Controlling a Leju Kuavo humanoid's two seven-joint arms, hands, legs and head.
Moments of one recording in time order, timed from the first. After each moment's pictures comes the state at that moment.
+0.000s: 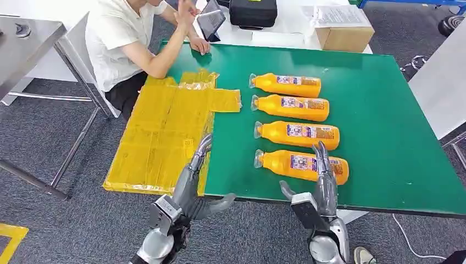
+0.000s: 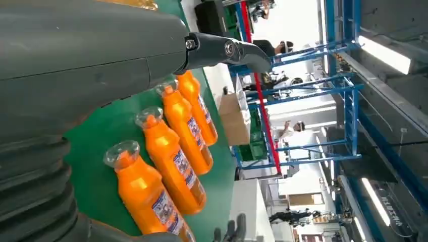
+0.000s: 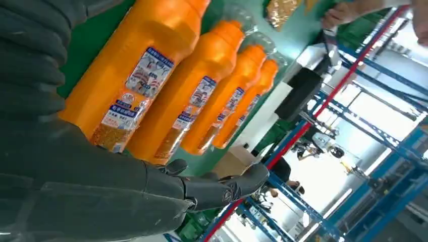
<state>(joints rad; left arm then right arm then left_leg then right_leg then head) -0.09 -0.20 -0.47 -1.33 0.04 0.18 -0.57 -0.01 0.02 0.15 -1.35 0.54 -0.52 -0.60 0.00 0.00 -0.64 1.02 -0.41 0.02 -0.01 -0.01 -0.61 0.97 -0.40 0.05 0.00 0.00</state>
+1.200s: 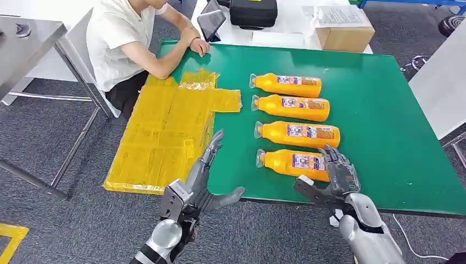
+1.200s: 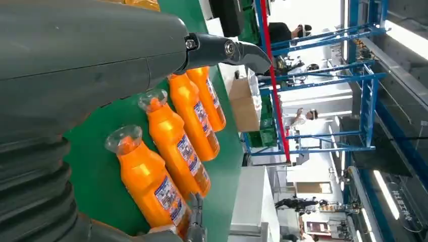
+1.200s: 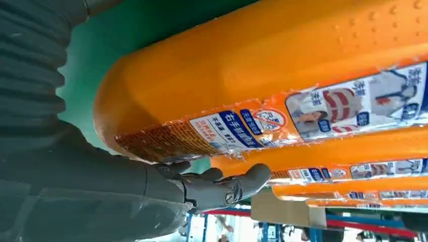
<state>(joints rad) -0.16 -0.23 -0.48 -1.24 0.10 0.13 -0.52 -0.26 -0.27 0.27 -0.99 1.03 -0.35 -0.18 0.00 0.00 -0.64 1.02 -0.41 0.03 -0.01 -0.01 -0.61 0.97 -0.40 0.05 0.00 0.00</state>
